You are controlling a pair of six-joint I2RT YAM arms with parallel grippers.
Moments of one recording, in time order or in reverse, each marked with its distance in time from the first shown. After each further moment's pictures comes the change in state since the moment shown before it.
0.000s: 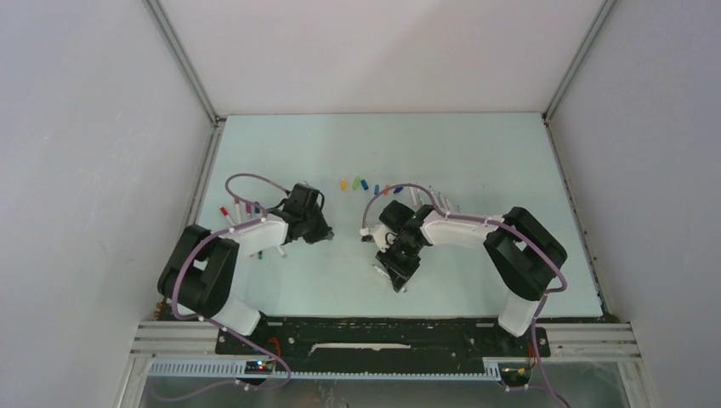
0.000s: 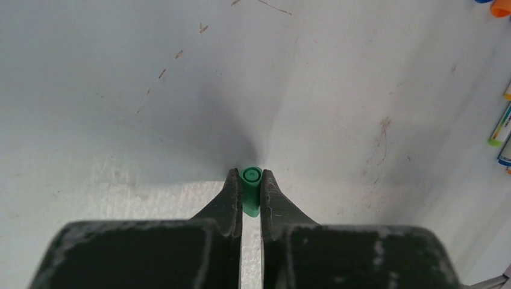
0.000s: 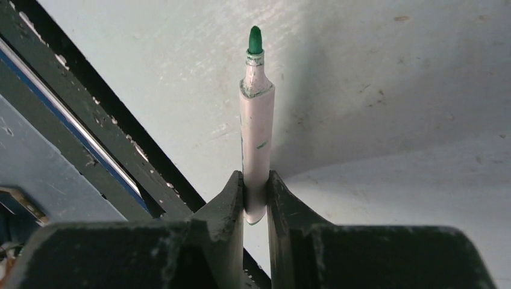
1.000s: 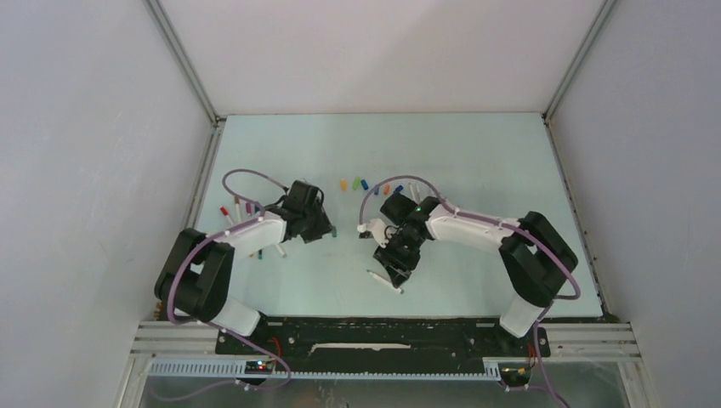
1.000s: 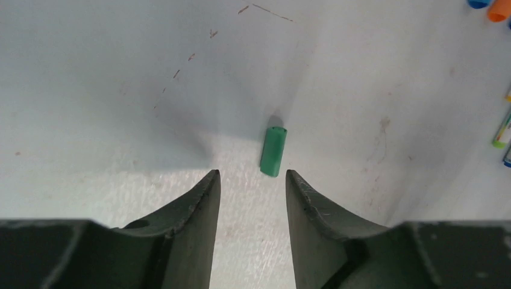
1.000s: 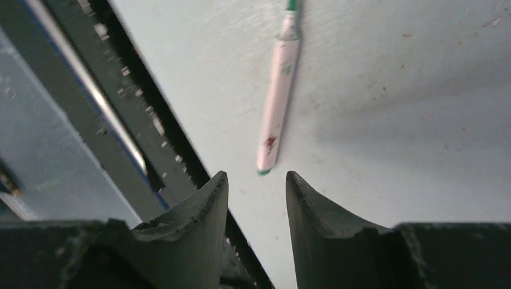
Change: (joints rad) left arm -0.002 -0.006 0.039 -0.063 -0.038 0.016; right arm 0.000 -0.023 0.064 -0.079 -0.010 -0.089
